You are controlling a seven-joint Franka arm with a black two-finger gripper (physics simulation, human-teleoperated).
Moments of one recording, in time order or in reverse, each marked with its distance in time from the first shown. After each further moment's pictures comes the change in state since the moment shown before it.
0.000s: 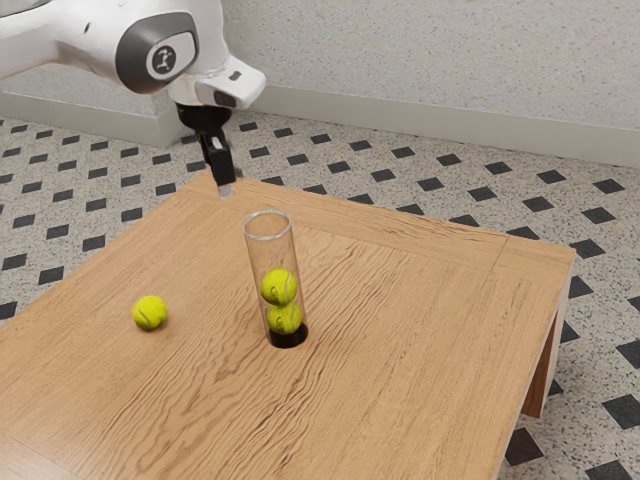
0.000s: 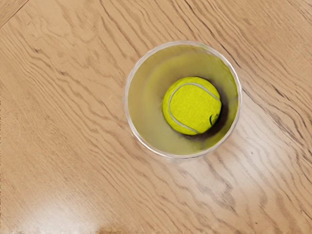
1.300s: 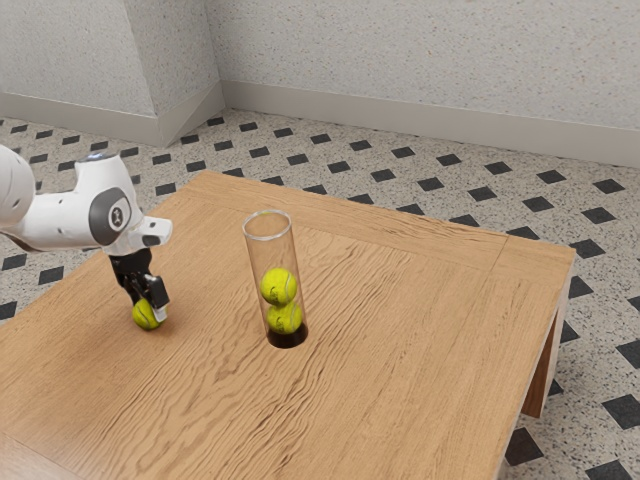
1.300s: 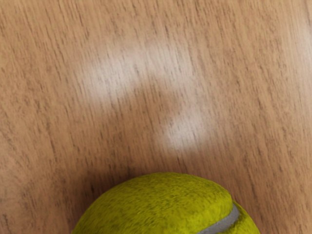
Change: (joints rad) arm 0.480 0.396 -0.003 -0.283 -0.219 0.479 0.072
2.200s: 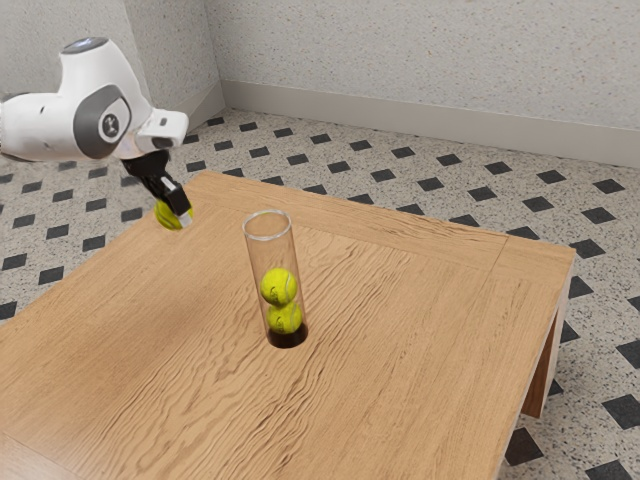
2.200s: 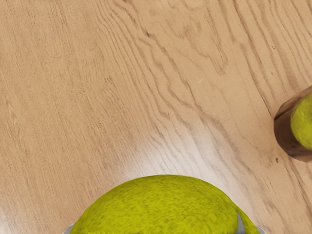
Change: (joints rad) arm 0.000 -0.339 -0.161 0.032 0.013 -0.065 -0.027
